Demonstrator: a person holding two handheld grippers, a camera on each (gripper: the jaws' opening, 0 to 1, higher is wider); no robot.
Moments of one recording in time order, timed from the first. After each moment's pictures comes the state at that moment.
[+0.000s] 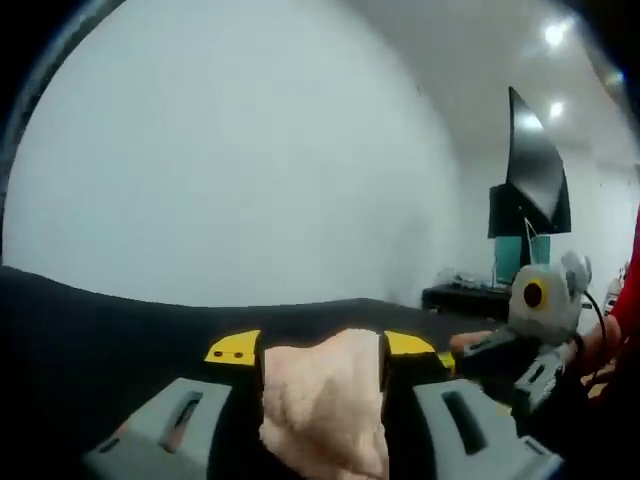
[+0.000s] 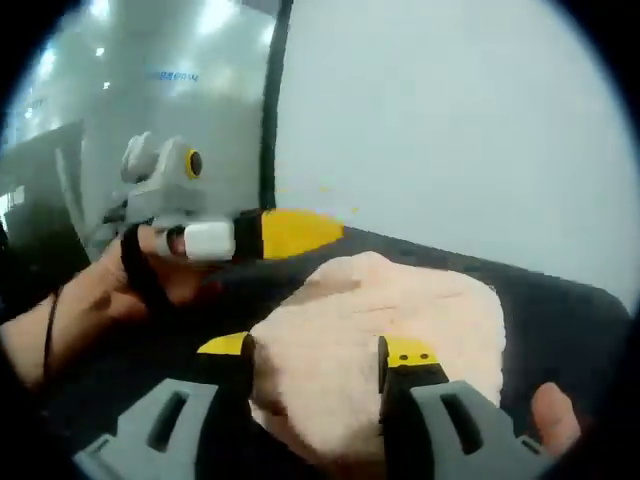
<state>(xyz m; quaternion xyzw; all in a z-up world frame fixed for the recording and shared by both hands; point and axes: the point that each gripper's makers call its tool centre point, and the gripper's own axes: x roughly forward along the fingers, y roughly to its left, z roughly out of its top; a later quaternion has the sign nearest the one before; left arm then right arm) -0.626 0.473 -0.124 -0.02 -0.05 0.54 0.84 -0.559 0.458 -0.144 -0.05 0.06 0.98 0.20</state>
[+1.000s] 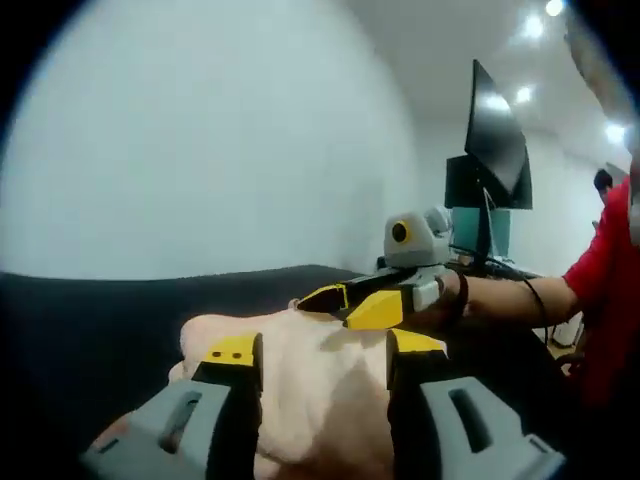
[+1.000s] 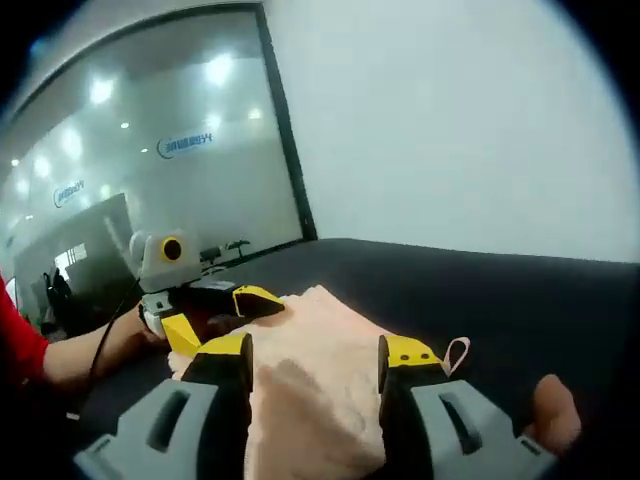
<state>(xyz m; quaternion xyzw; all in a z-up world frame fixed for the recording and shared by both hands) -0.605 0.493 -0.177 -0.13 0.00 0.51 0.85 -0.580 0.535 -0.172 -0.09 0.14 0.98 0.08</state>
